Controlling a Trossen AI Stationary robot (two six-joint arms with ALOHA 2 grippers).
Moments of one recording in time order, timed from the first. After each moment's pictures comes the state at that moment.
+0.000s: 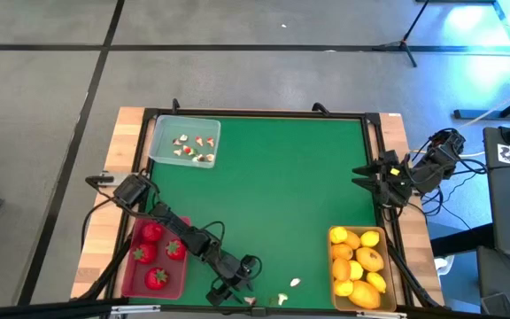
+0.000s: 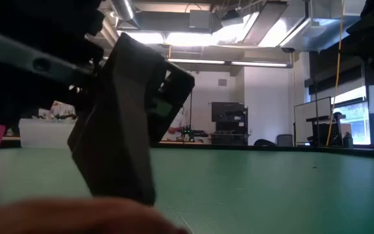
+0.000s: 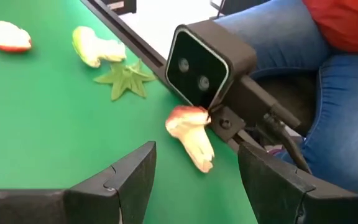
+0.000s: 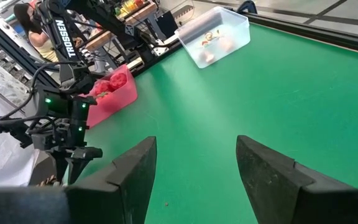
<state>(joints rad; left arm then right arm) -0.57 2.11 1.07 0.47 0.20 -0.05 0.76 0.14 0.56 -0.88 0.81 0.87</state>
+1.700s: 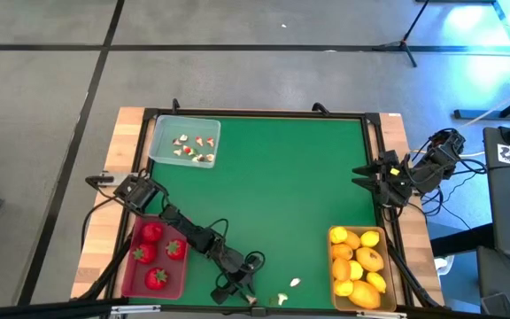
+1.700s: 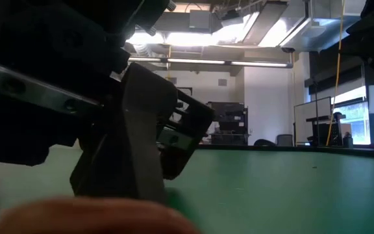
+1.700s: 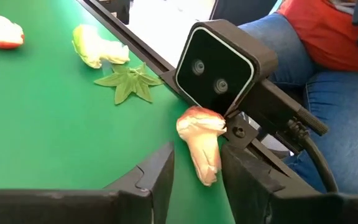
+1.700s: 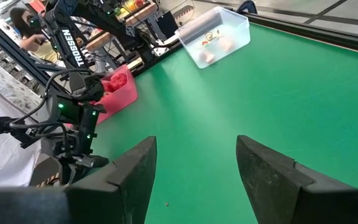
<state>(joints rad) -0.53 2.20 1.07 0.64 0.29 -0.09 0.76 0.14 0.56 -0.88 0.81 0.87</state>
